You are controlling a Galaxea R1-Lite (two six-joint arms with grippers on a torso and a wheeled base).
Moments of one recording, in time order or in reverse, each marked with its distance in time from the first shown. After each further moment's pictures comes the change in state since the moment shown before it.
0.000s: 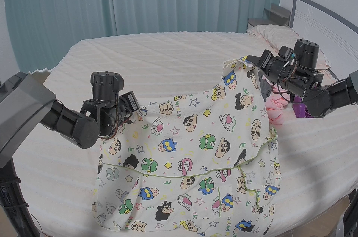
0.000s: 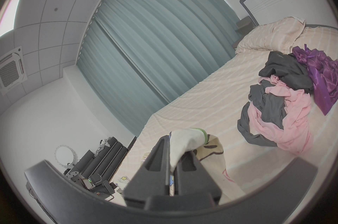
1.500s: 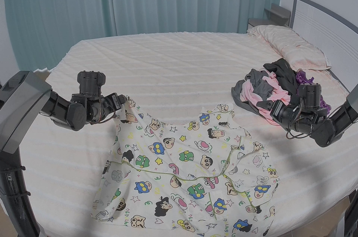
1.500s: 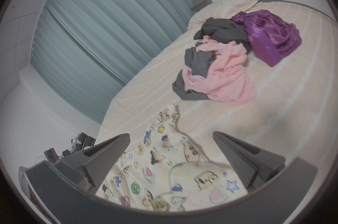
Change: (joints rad) left arm 0.197 0.102 -0.163 0.197 -0.215 0.027; right arm -0.107 0.006 0.374 0.020 -0.070 0.018
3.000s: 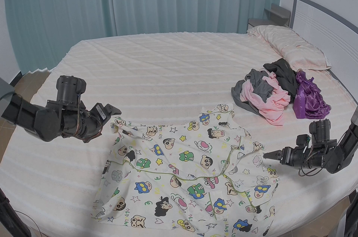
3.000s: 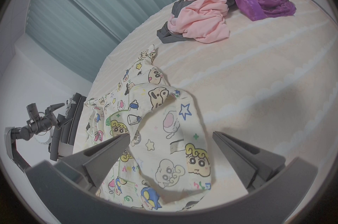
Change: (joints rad) left arm 0.004 -0.287 0.285 0.161 -0.240 -0.354; right arm -0.113 -0.026 0.391 -0.015 0.230 -0.297
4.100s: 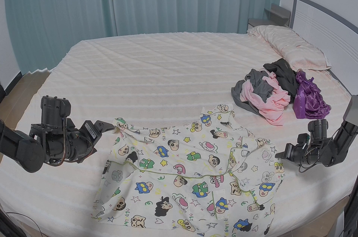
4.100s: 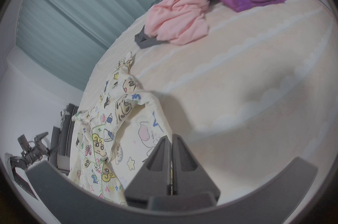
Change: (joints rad) left arm -0.026 -0.177 0.340 -0.201 -0.003 -0.090; right arm -0.101 0.160 -0.125 0.002 0.013 0.003
